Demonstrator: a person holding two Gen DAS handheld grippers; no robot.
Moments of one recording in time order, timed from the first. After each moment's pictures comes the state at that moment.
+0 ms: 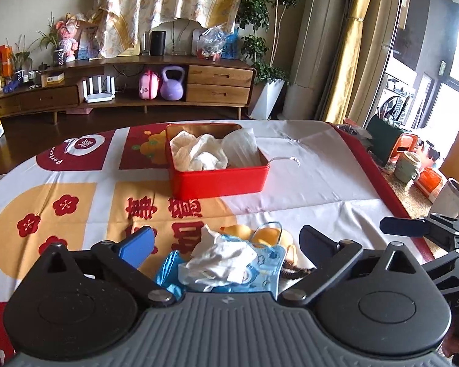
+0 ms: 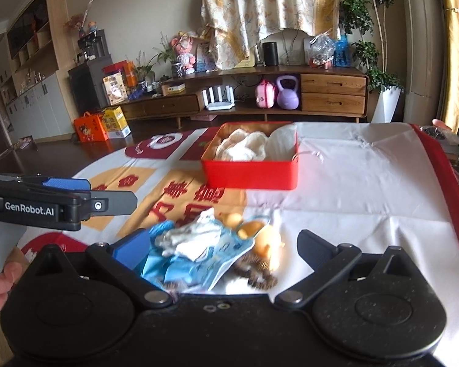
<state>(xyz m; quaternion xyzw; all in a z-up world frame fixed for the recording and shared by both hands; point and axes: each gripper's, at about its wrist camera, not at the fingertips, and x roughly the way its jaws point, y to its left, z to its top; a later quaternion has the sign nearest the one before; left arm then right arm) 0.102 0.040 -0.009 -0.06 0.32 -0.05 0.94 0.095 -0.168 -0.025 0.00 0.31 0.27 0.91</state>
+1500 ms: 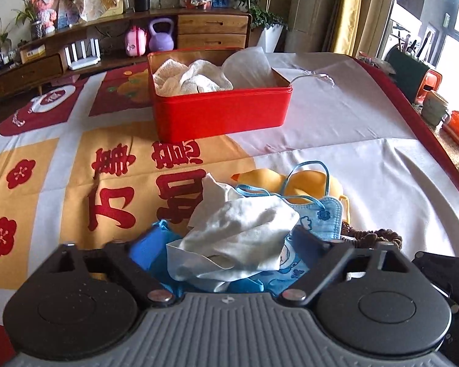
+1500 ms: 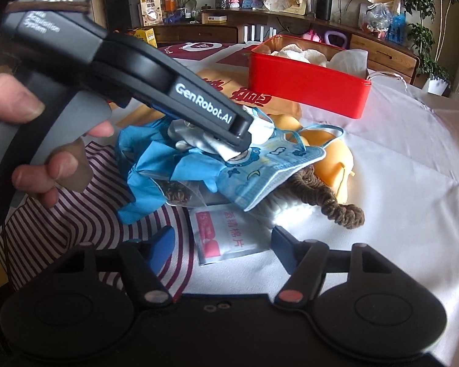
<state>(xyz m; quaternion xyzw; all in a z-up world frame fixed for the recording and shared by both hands) 0.181 0.030 -0.116 -0.02 0.41 -0.07 0.91 0.097 -0.113 -0.130 -0.12 0.38 0.32 0.86</state>
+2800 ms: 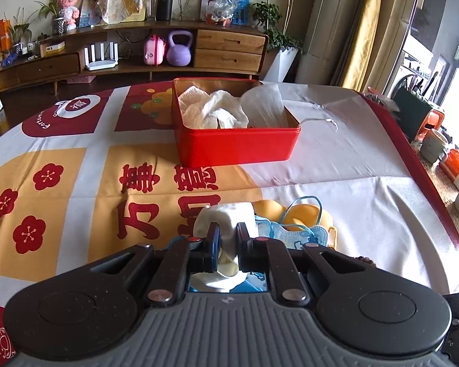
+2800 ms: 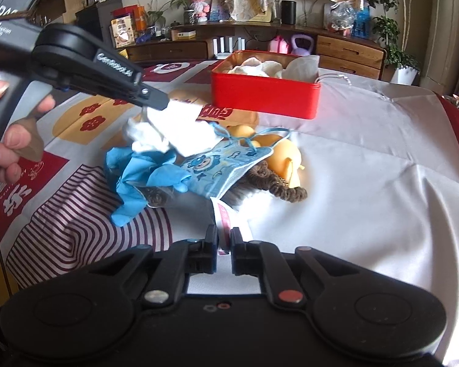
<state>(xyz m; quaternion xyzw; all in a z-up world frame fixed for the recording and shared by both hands) 0.160 0.049 -0.068 -0.07 0.38 -0.04 0.92 0.081 -0.155 -0.100 -0.07 0.37 0.27 0.88</state>
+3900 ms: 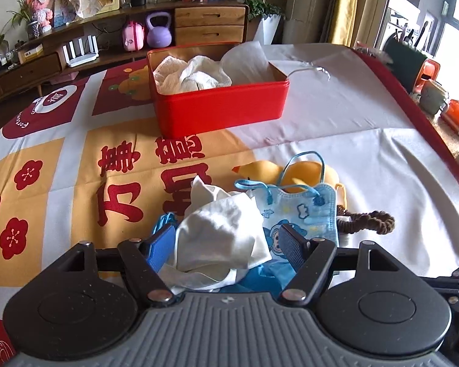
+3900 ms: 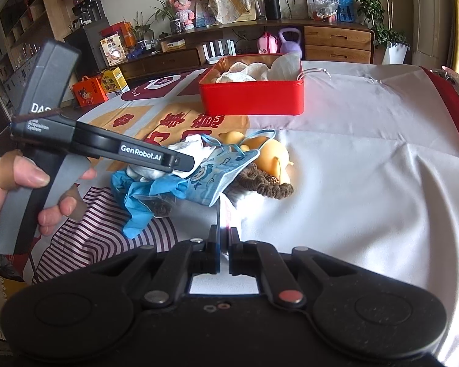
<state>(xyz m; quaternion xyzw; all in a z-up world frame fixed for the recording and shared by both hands) 0.174 0.029 -0.105 0.00 0.43 -0.07 0.90 0.083 -0.172 -0.087 -0.01 0.39 0.27 0.88</state>
